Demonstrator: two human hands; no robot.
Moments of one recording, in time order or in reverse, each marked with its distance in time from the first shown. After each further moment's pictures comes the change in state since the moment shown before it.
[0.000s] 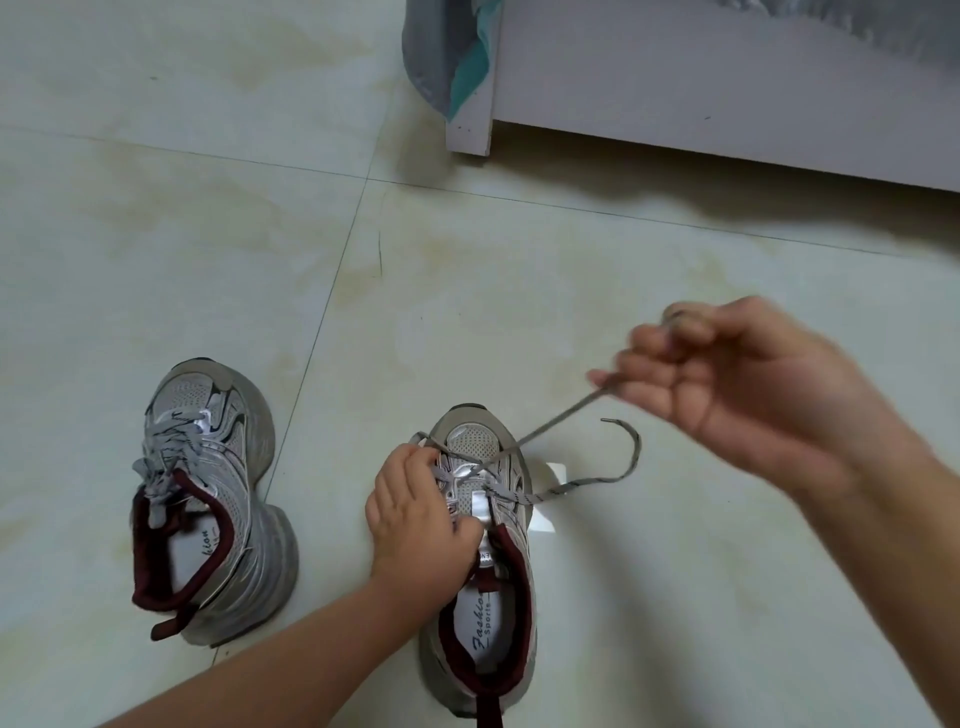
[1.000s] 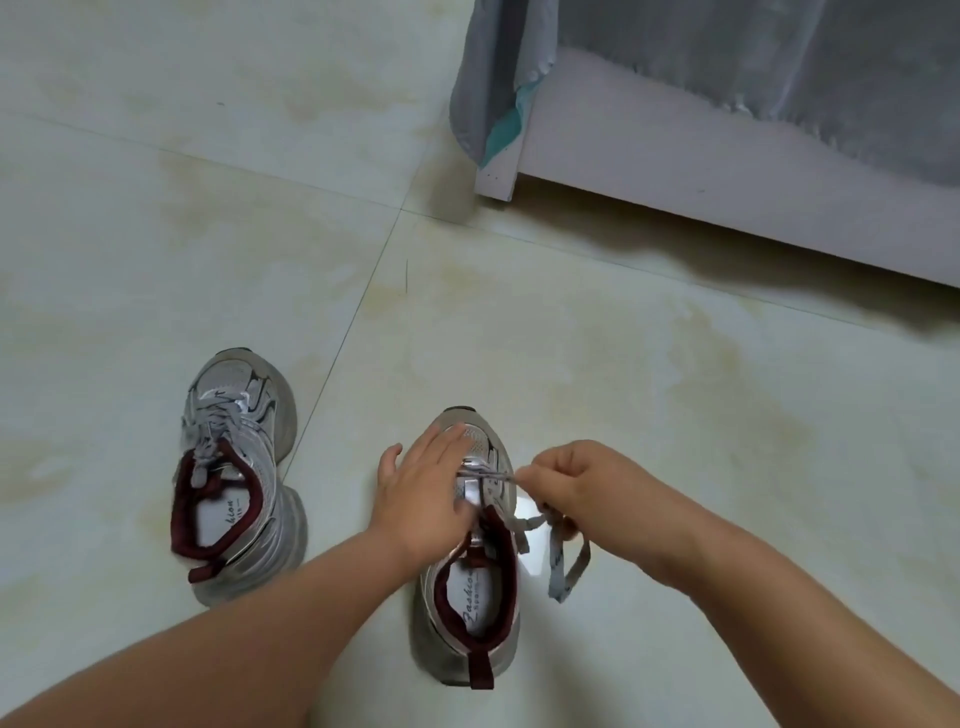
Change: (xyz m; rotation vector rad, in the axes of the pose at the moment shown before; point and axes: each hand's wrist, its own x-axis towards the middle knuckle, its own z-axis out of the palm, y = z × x) left_hand 0.016 -0.002 -0.023 0.162 -0.152 0.238; right_hand -0.019 0.067 0.039 -1.153 0.007 0.227
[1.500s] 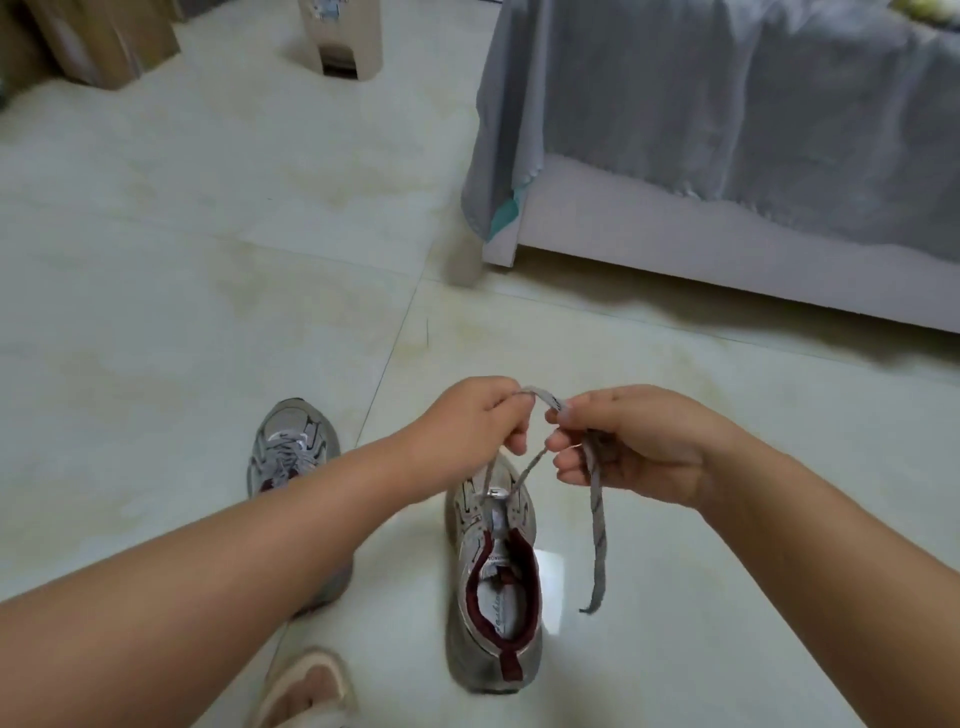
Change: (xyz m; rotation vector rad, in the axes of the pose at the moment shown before) left_hand -0.031 0.080 -0.164 -0.688 -0.111 0.087; right_hand -0.049 -0.067 -0.029 0.581 0.054 0.103
